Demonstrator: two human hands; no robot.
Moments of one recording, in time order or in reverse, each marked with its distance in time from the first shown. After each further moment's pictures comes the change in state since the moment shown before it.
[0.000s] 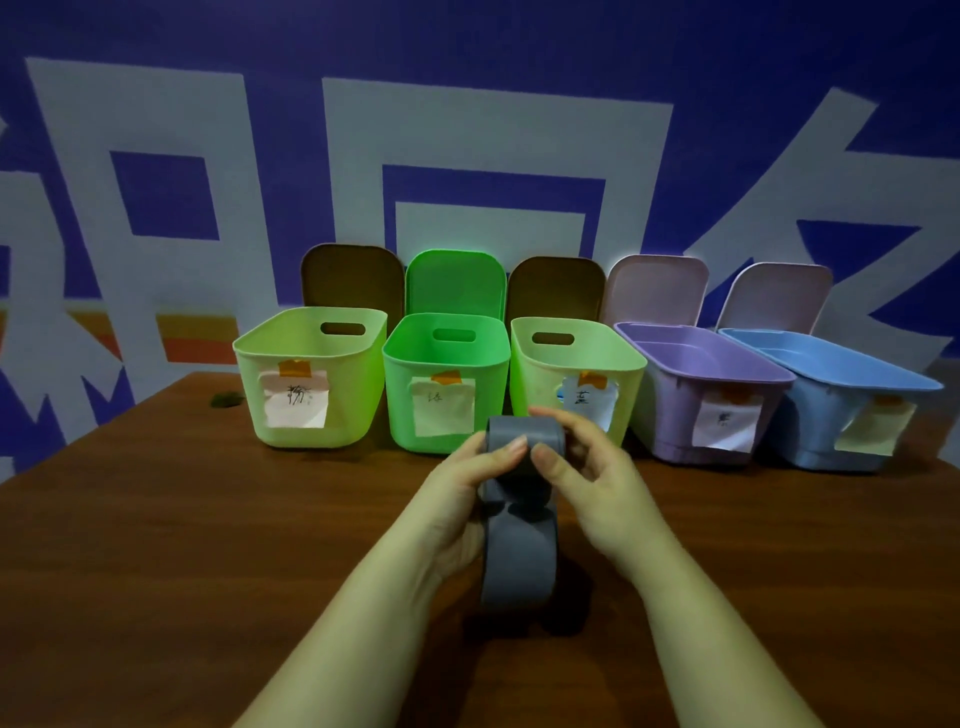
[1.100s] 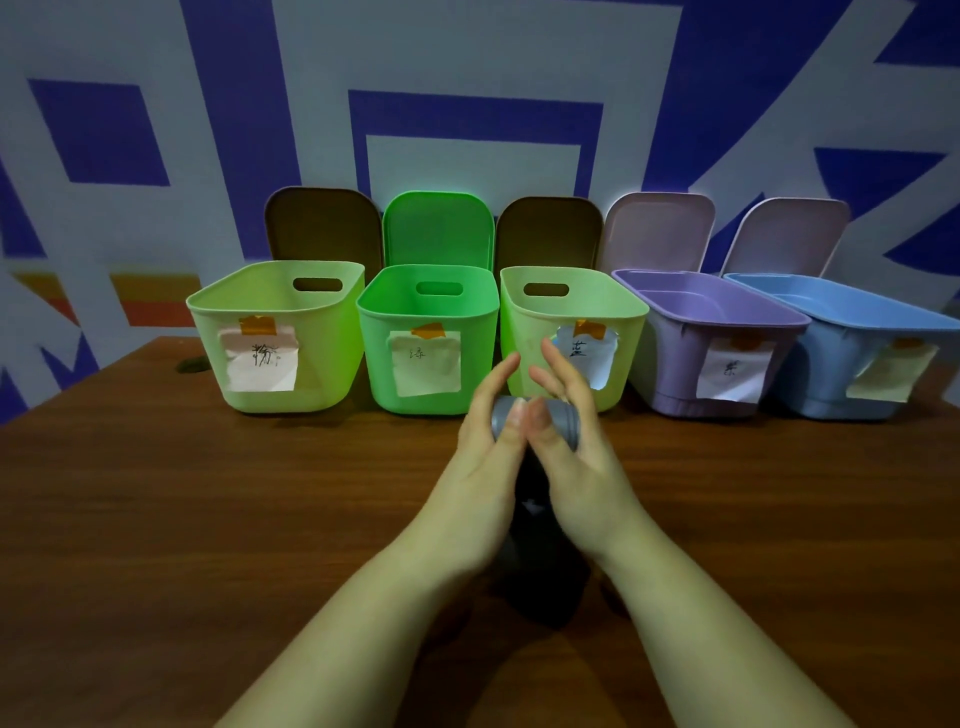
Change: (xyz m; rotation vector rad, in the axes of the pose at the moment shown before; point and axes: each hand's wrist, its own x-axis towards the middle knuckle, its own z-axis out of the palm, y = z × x) left_hand 0.002 -0.030 -0.003 0.659 -0.040 0.308; right_hand -0.002 0.020 0.019 -0.034 0.075 0.007
